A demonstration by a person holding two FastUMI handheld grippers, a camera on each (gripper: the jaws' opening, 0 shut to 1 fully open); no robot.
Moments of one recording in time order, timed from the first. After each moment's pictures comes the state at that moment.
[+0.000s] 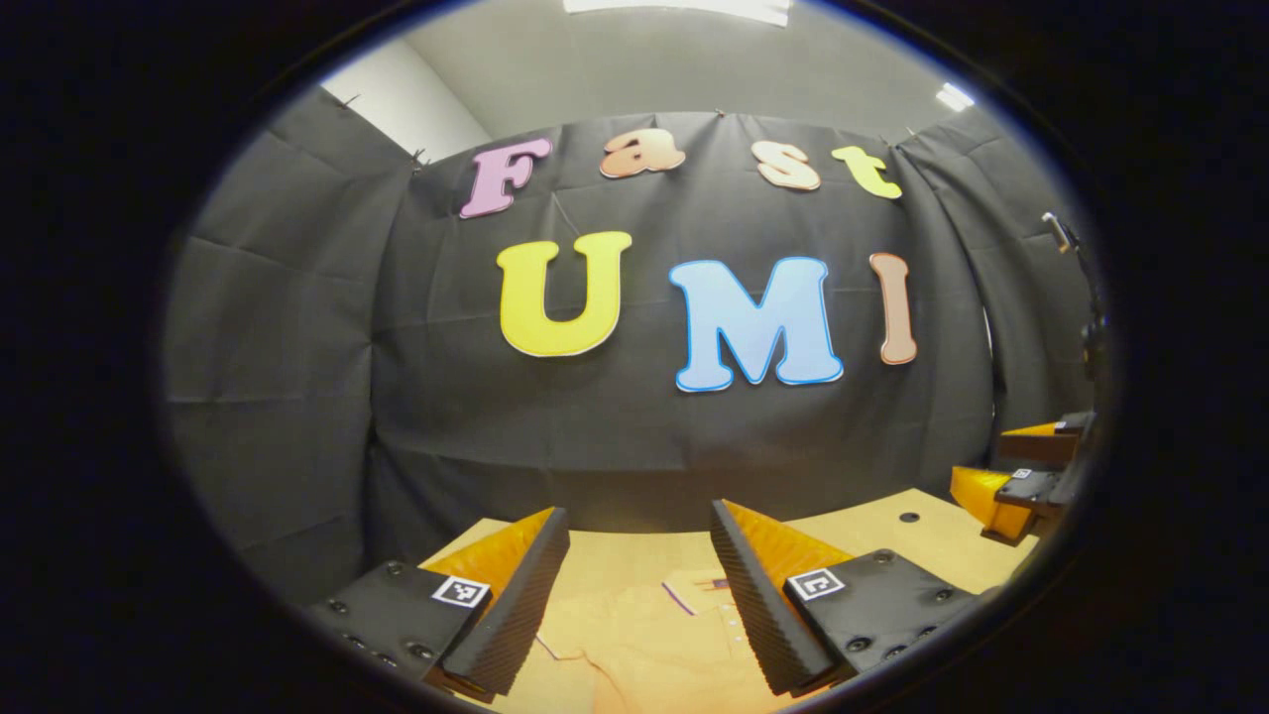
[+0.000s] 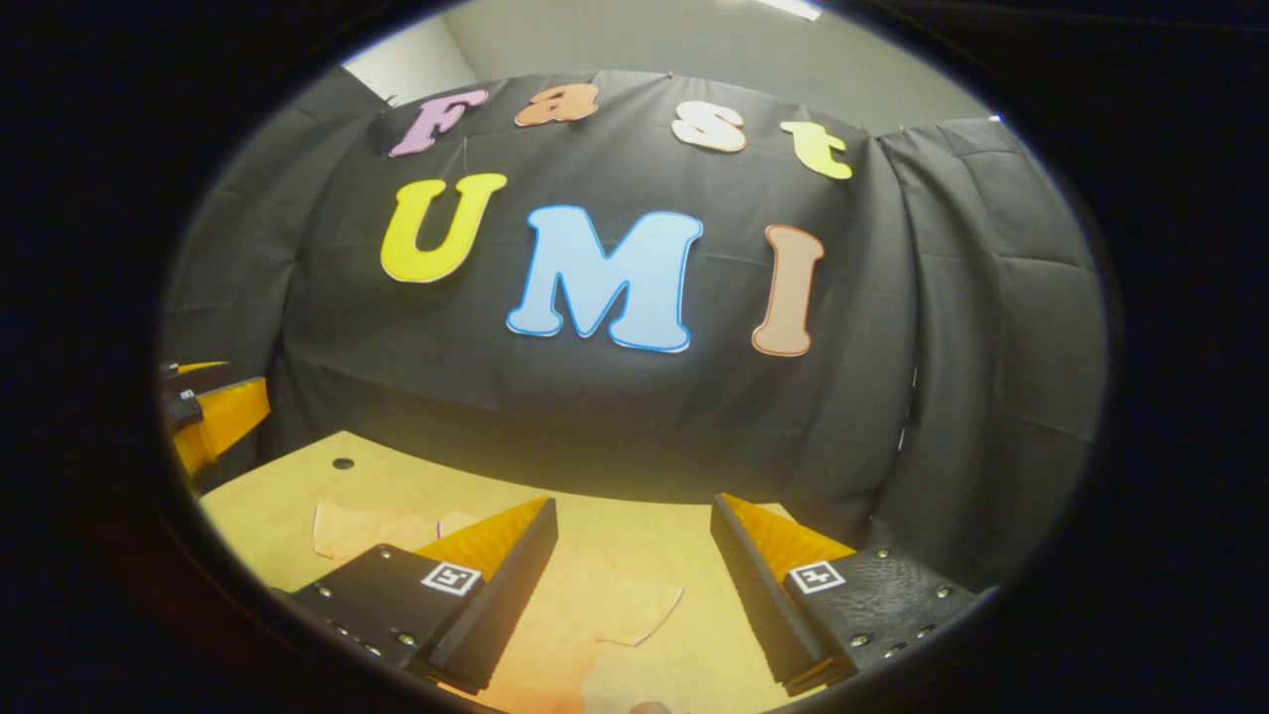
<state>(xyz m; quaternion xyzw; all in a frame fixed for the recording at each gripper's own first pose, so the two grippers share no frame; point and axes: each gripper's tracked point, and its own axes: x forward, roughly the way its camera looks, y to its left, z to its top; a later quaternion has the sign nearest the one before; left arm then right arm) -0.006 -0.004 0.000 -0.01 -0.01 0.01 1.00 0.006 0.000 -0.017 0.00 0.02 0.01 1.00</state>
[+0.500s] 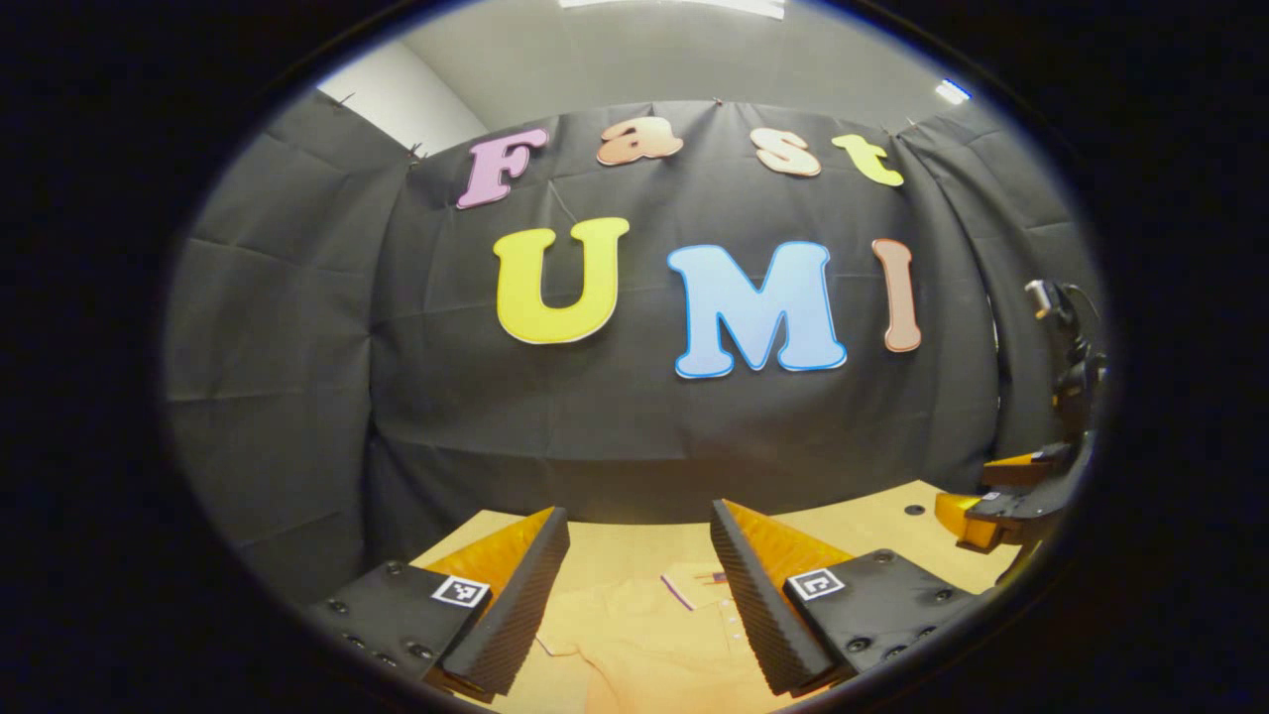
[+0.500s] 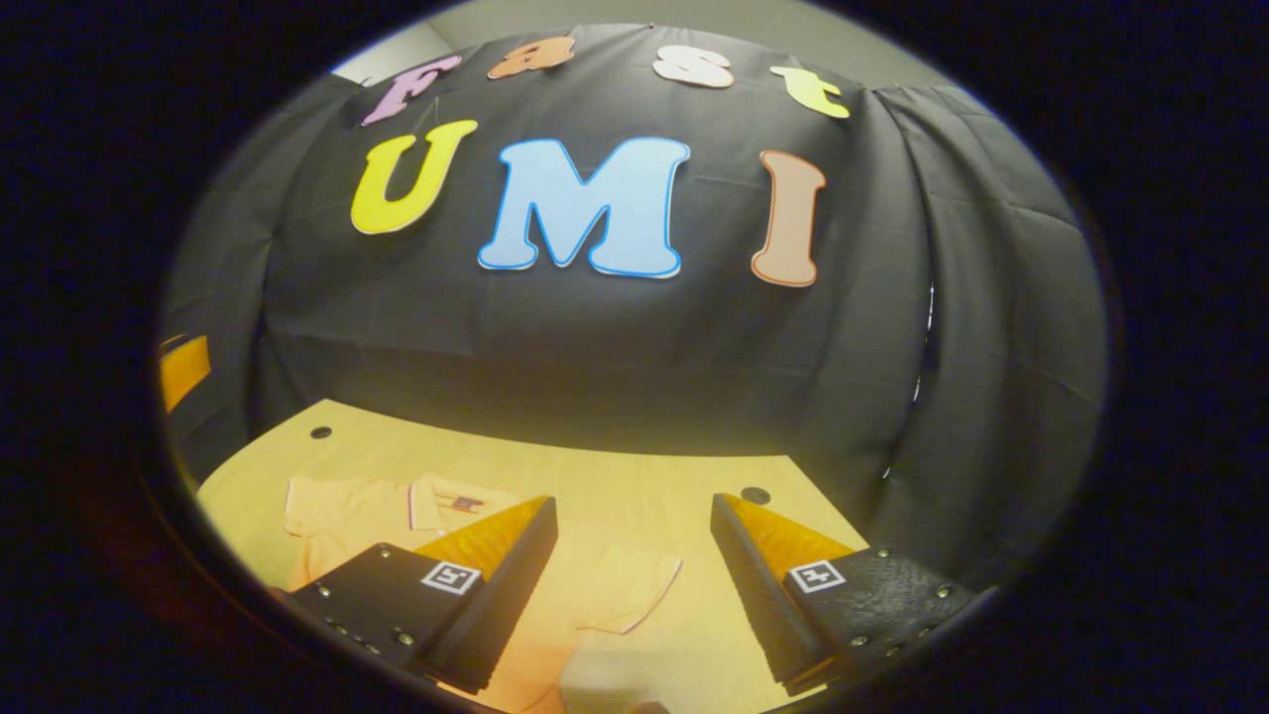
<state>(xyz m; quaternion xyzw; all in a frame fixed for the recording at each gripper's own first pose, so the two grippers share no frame) 0.011 -0.014 -0.018 0.00 0.01 0.02 1.00 0.067 -0.021 -0.091 0.02 0.11 0.01 0.99</state>
